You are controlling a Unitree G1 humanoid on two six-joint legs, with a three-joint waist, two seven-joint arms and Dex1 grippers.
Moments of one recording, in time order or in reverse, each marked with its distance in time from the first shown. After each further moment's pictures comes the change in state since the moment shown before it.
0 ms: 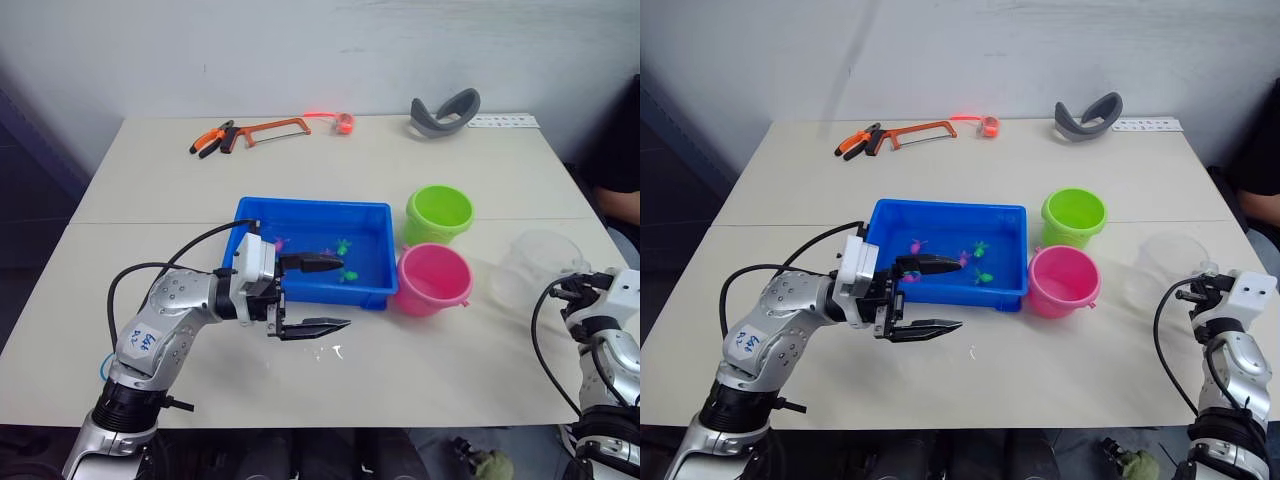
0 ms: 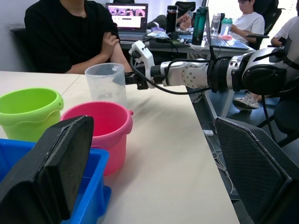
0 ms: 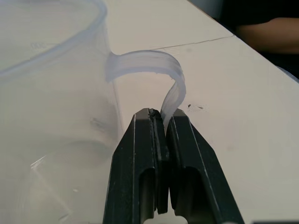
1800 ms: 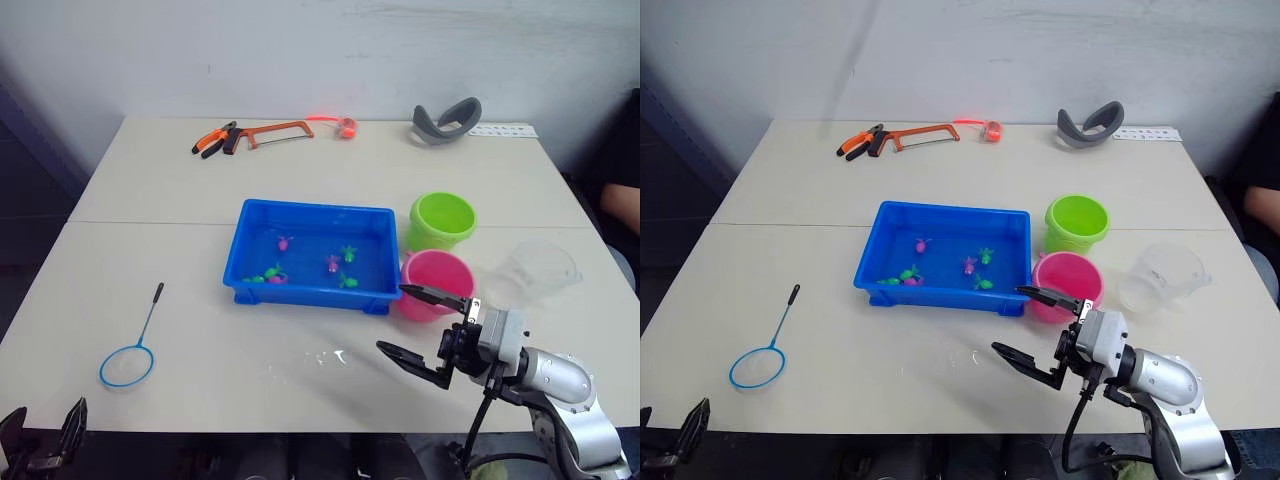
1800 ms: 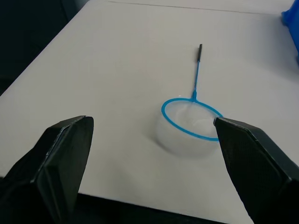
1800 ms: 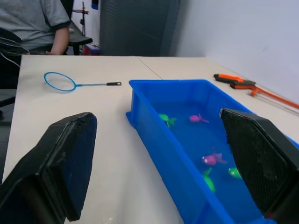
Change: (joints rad) left arm 1.092 -0.329 0.889 0.037 0.009 -0.313 0.550; right arm 0.374 -0.009 0.513 -1.010 0.136 -0.075 0.631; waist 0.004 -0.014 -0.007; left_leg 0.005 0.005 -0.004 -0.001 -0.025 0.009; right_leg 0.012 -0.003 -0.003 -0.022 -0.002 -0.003
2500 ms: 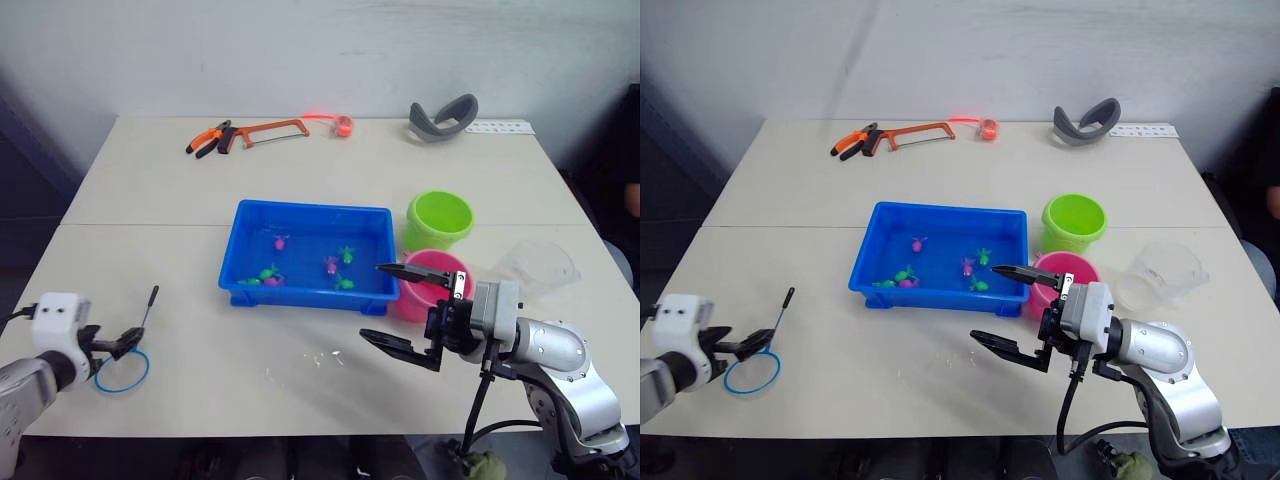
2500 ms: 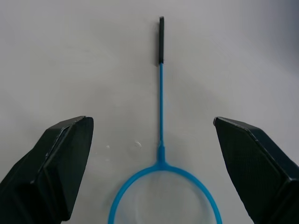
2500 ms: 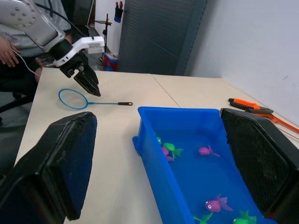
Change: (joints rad) left arm -0.627 0.633 -0.348 0.154 0.002 0.878 0.165; right arm -0.140 -0.036 0.039 -0.091 0.031 0.144 -0.025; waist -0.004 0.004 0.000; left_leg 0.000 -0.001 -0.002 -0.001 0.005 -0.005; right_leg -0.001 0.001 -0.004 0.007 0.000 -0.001
